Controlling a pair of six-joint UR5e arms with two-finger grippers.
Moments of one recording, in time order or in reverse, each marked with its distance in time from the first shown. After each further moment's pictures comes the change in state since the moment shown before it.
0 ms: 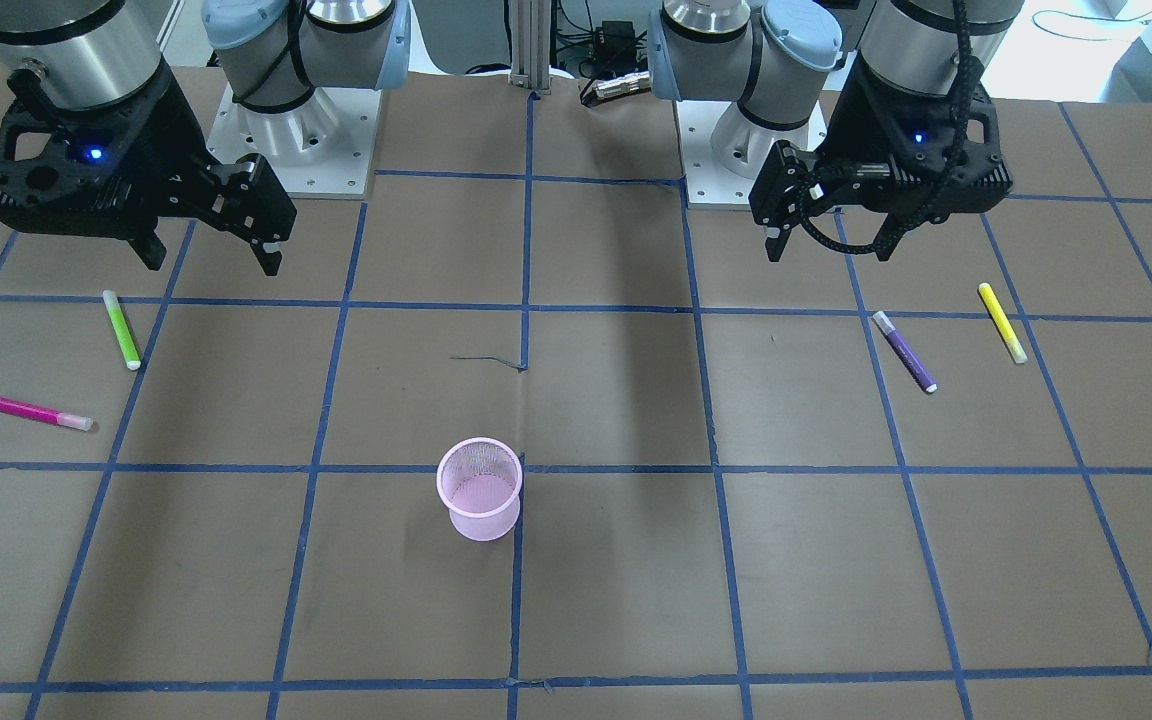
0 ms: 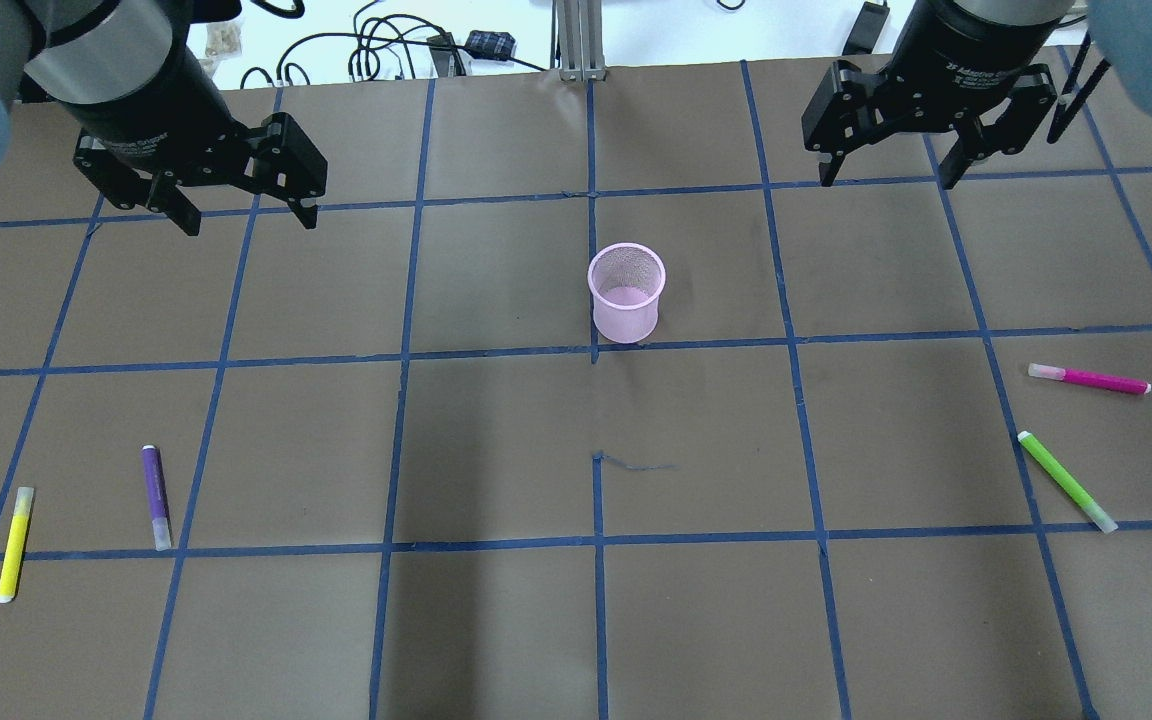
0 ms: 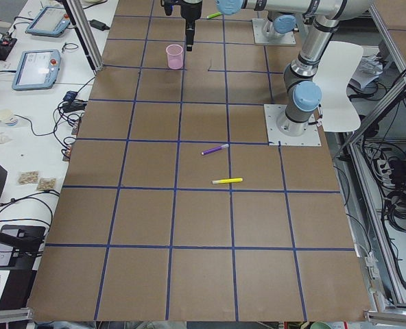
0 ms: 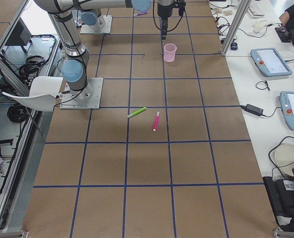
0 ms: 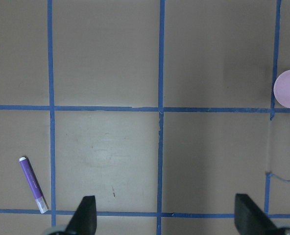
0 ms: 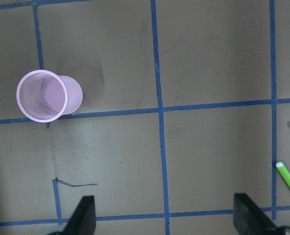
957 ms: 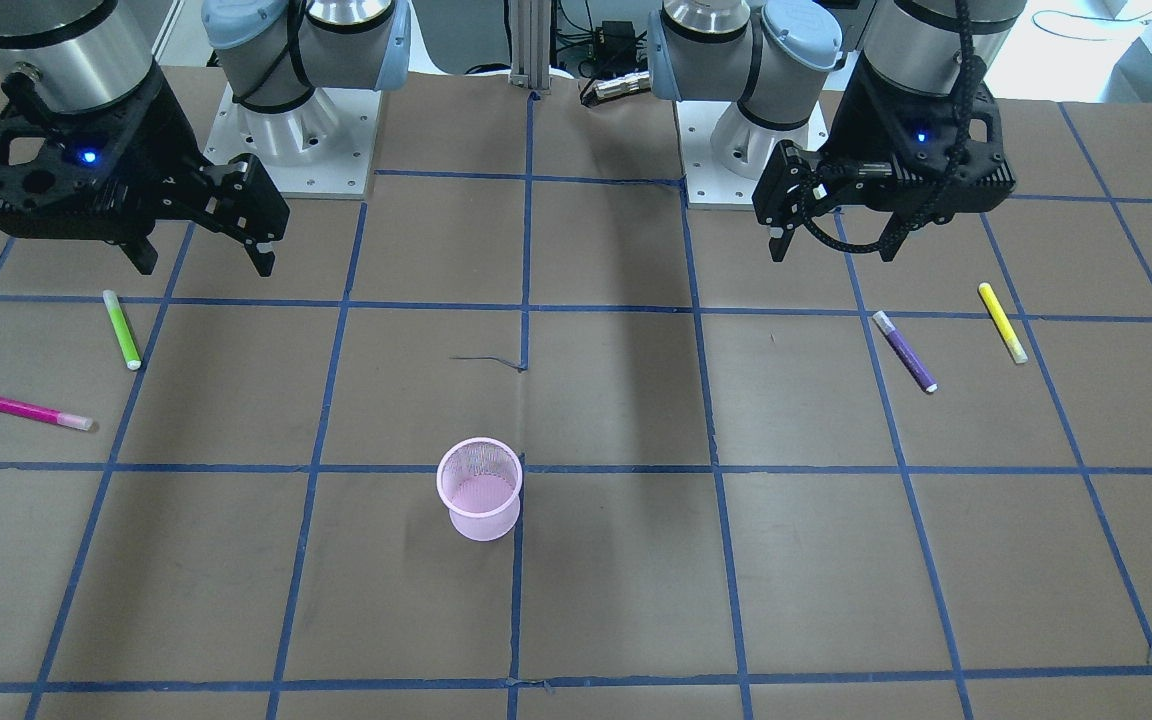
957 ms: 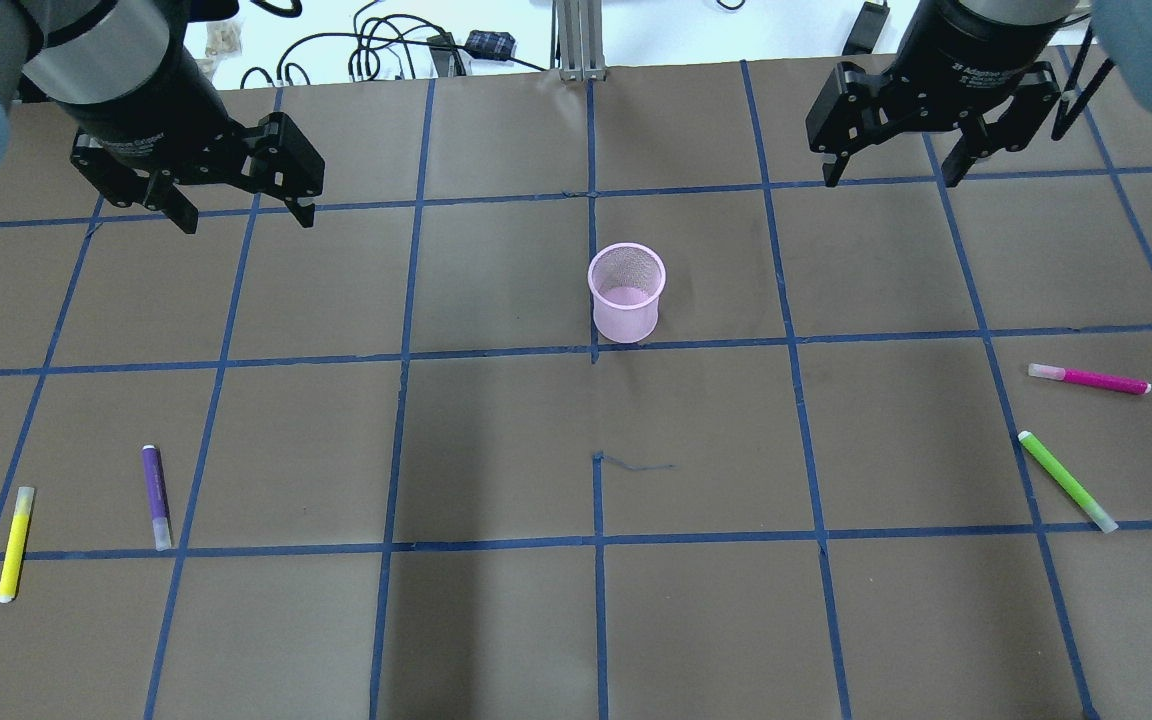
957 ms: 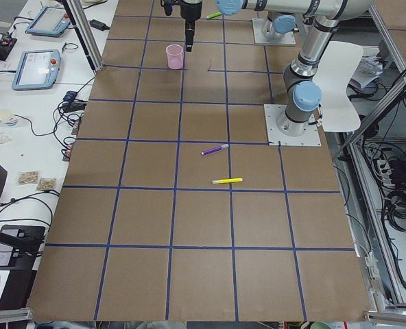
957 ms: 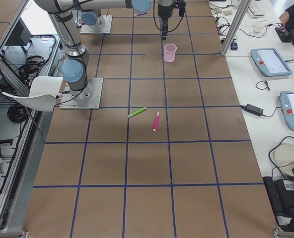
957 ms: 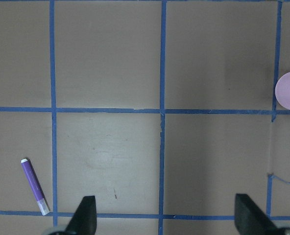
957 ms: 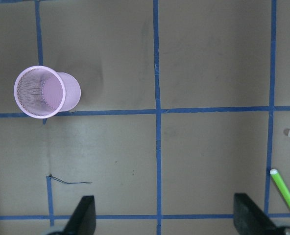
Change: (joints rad) left arm 0.003 0.002 -0.001 0.002 0.007 0.017; right arm -0.023 0.001 0.000 -0.001 -0.001 -0.105
